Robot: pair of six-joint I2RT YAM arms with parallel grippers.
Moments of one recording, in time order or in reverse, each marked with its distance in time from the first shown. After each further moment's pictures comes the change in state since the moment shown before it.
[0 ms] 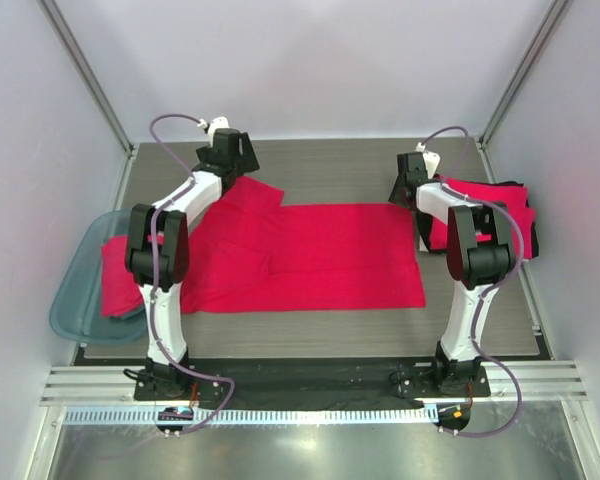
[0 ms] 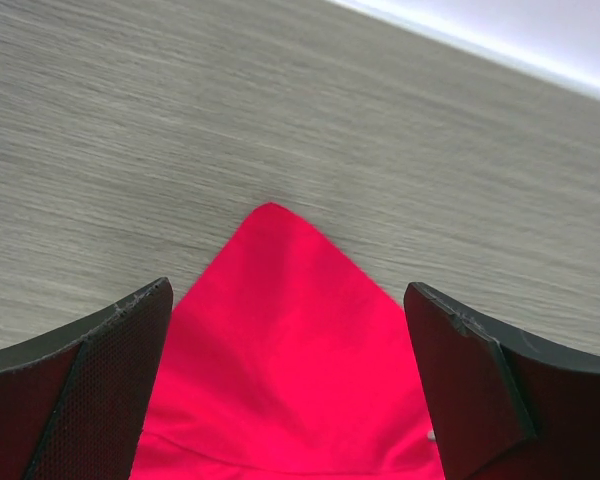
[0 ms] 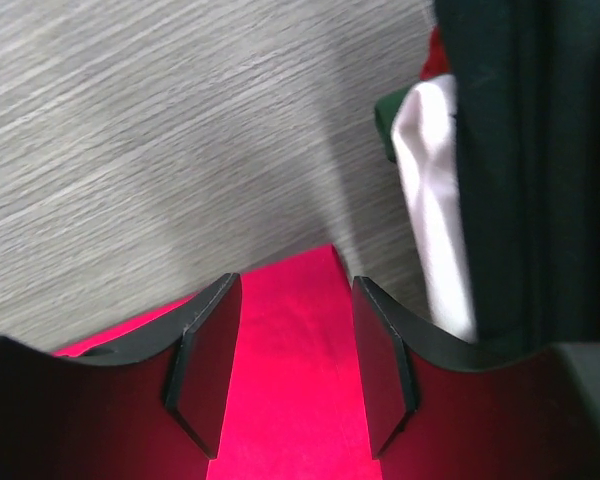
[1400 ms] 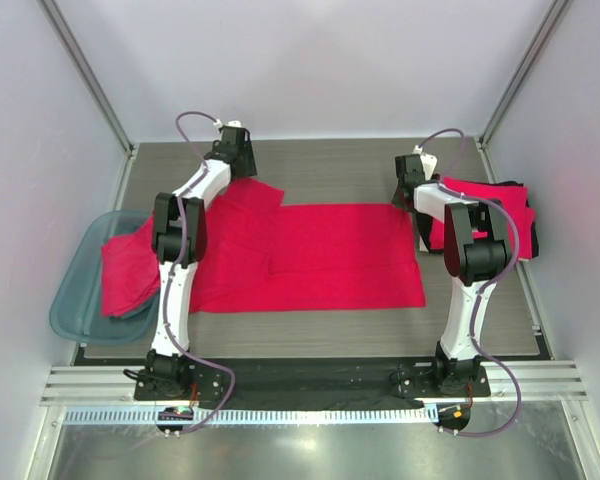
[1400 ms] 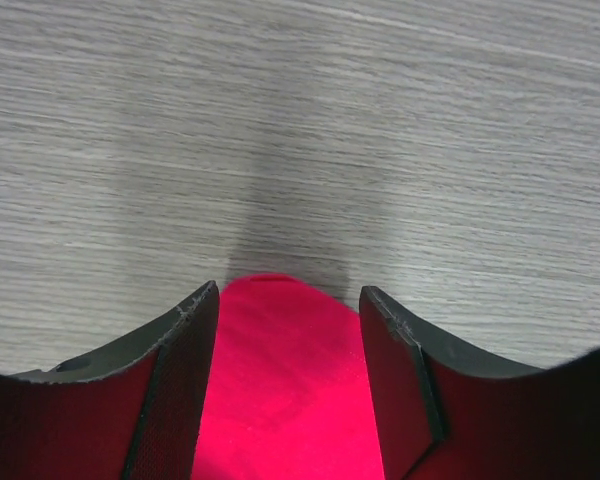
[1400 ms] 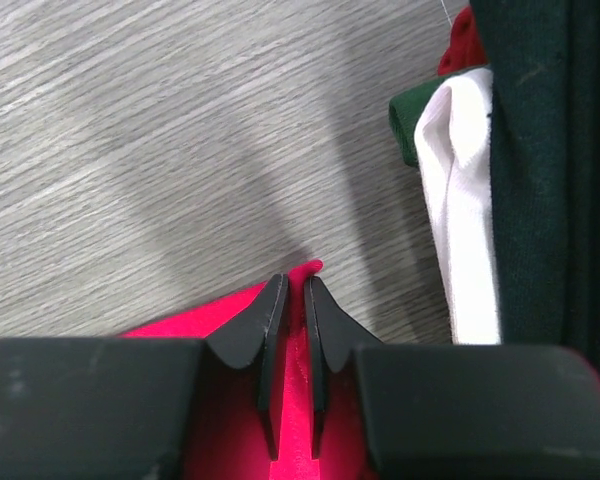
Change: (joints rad) left arm 0.036 0.381 0.437 -0.237 0.111 0.126; right arm -0.001 0.053 0.014 0.014 -0.002 -0.007
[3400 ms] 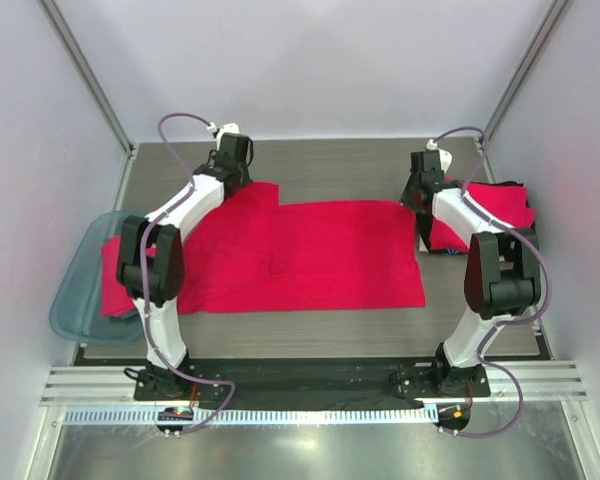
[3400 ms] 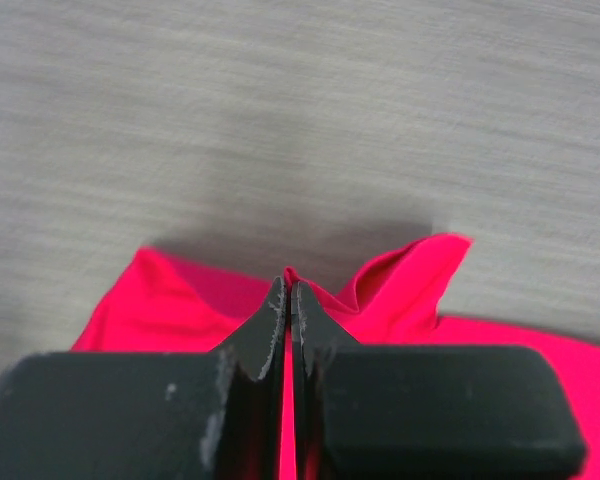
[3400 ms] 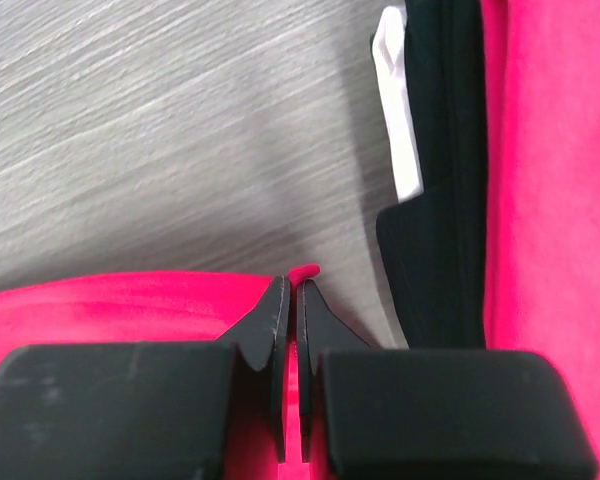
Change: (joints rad) left arm -0.108 -0.481 -0.466 0.035 -0.147 -0.067; right arm -0.015 -0.294 -0.112 -0.128 -0.123 0.018
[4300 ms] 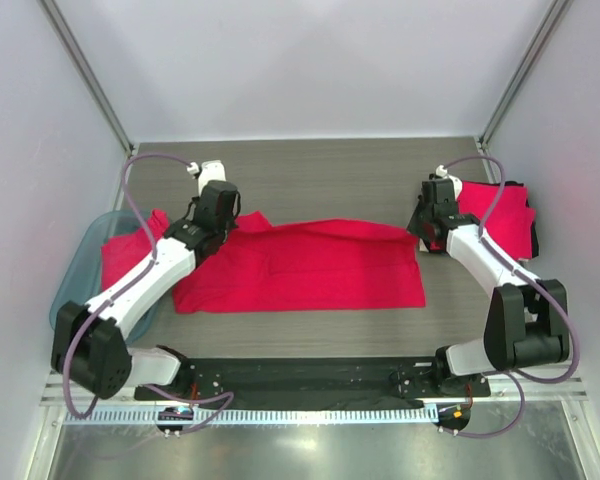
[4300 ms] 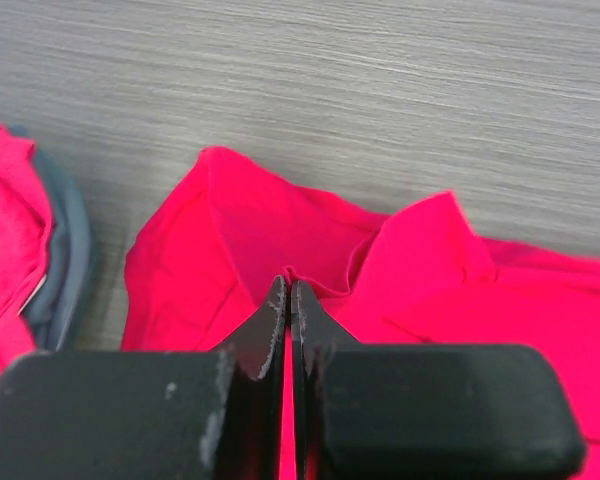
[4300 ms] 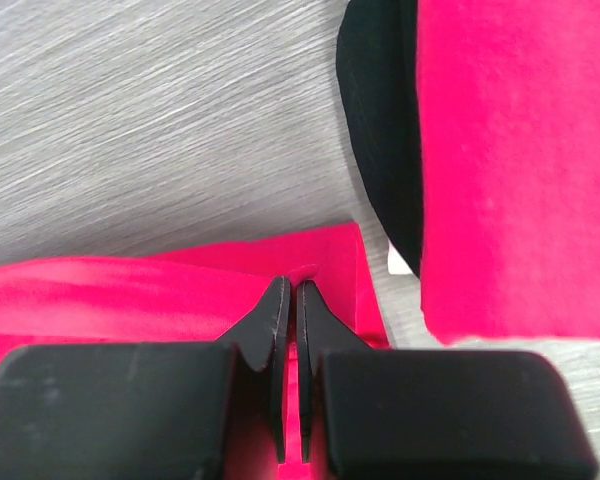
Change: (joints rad) left arm -0.143 -0.621 -0.561 -0.022 -0.180 -0.003; right arm 0.002 -0.328 -0.316 -0.017 -0.064 0.004
